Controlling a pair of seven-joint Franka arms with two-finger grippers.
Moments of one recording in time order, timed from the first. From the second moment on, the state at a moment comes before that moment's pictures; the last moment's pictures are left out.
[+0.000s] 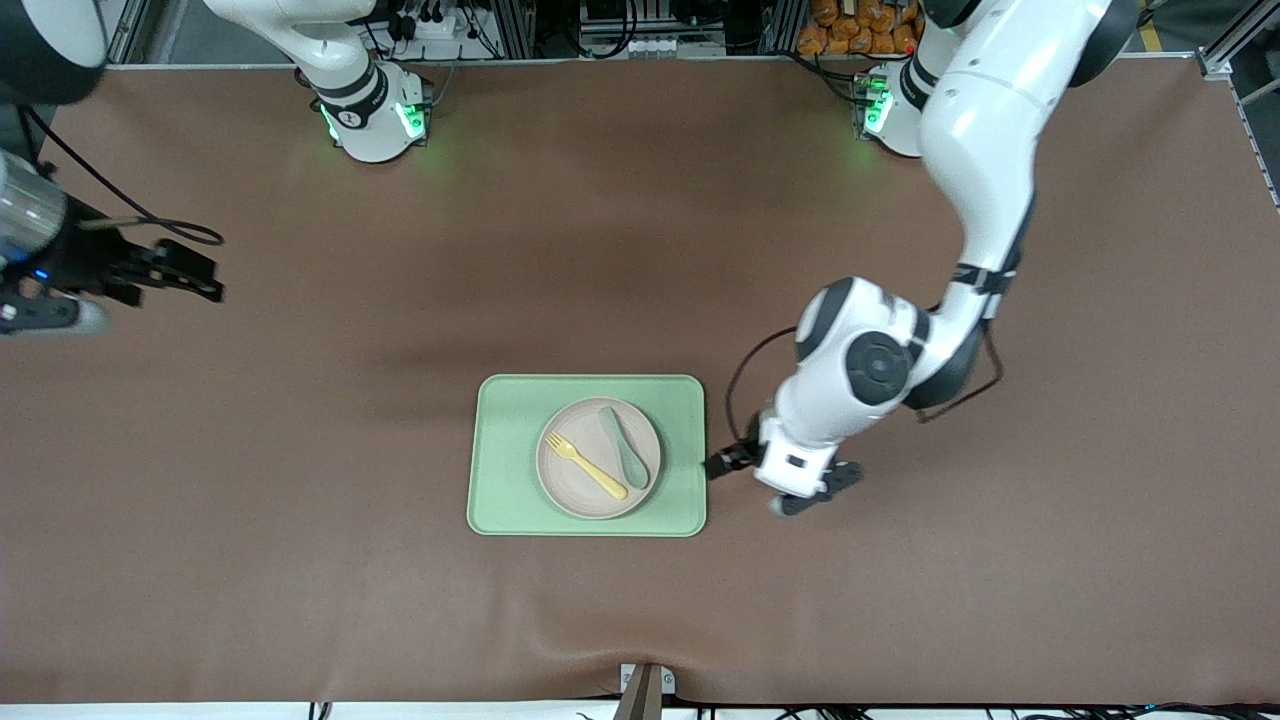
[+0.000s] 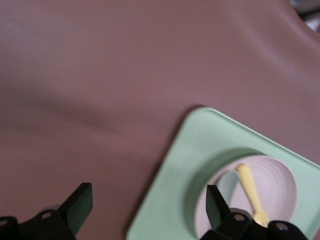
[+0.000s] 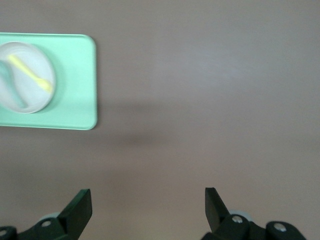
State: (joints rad) left arm -0.27 0.73 -0.22 -1.34 -0.05 2.19 -0.87; right arm 0.05 0.09 0.01 -1.58 0.10 1.61 -0.02
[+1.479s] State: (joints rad) left arm 0.09 0.63 -0.24 -1.56 0.16 1.40 -0.38; right arm 0.48 0.86 0.01 -1.21 0.05 2.24 -0.15
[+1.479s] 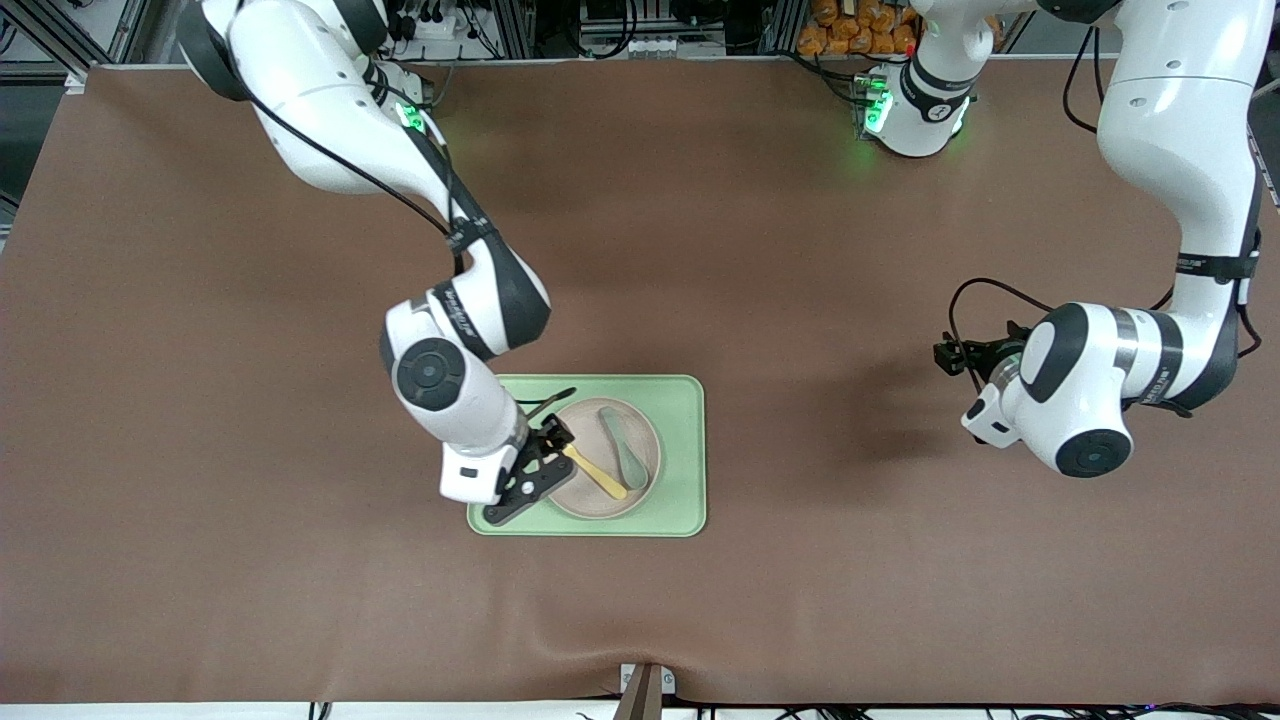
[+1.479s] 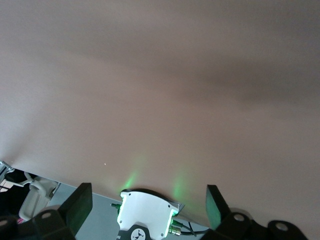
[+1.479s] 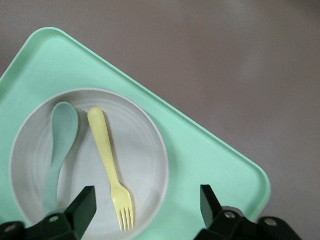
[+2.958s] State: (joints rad) left arm 0.14 0.22 -0.24 -1.81 -0.04 1.20 -0.31; right arm 0.57 0.98 0.00 -1.20 0.01 2.36 -0.13
